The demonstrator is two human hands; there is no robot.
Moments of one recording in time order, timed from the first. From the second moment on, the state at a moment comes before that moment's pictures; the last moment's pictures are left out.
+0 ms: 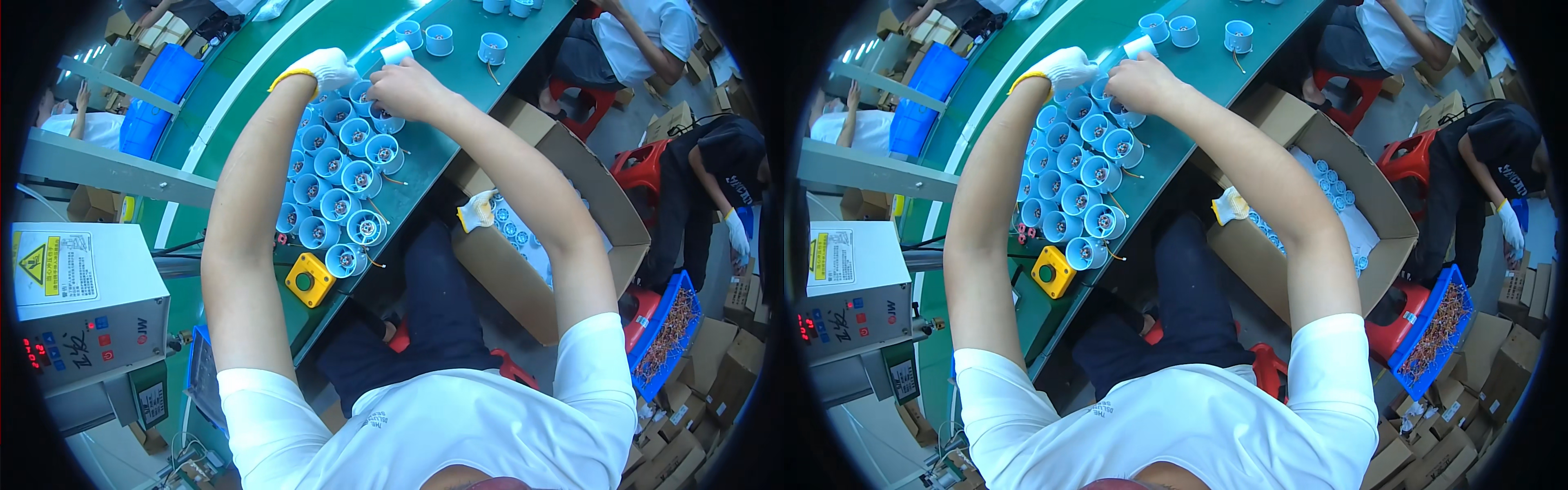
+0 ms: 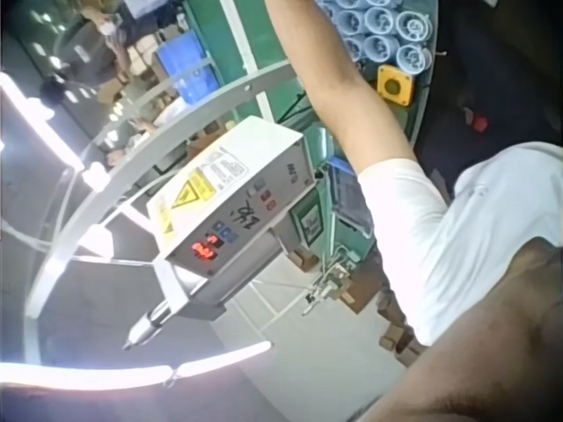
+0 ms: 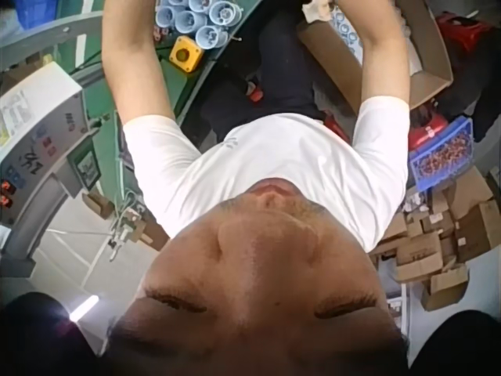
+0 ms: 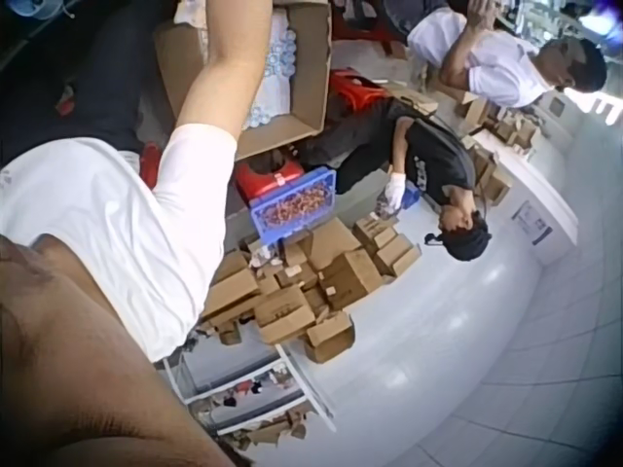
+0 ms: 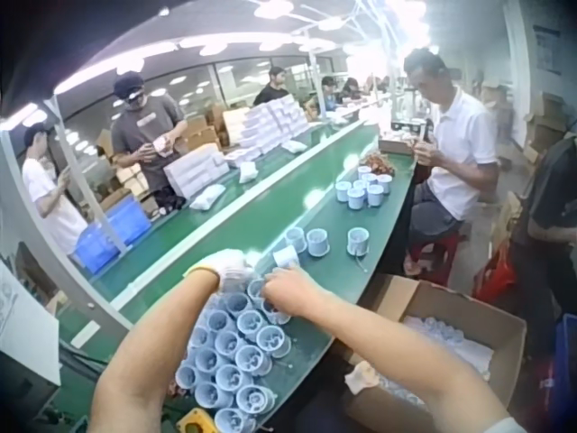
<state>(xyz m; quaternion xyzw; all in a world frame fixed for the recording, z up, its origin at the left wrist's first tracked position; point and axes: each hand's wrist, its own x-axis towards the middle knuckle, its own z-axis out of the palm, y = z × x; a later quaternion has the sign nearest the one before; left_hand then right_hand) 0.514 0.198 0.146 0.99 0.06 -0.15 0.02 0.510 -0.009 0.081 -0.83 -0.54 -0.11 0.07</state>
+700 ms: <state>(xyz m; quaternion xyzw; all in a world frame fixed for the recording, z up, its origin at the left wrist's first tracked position) 0.561 0.139 0.118 0.98 0.10 -0.09 0.15 0.663 -0.163 0.088 -0.94 -0.32 -0.10 0.01</state>
